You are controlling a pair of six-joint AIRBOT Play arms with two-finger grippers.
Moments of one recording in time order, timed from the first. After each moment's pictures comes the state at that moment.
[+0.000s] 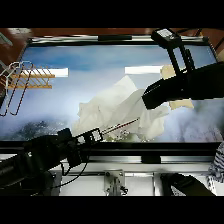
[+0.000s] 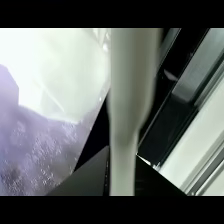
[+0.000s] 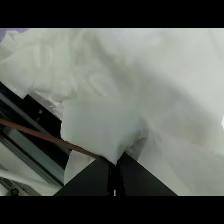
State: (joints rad) left arm -1.13 -0.87 0.90 1.82 -1.37 -1.47; right arm 0.41 -1.06 1.57 1.84 -1.51 -1.75
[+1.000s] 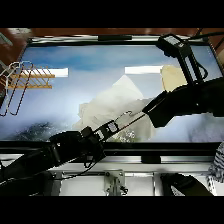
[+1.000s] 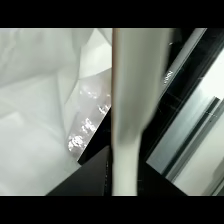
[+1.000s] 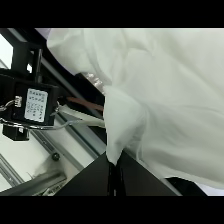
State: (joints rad) left arm -1.11 -1.04 0.90 1.69 -0.96 -1.62; right arm 0.41 -0.98 1.57 1.98 -1.65 -1.74
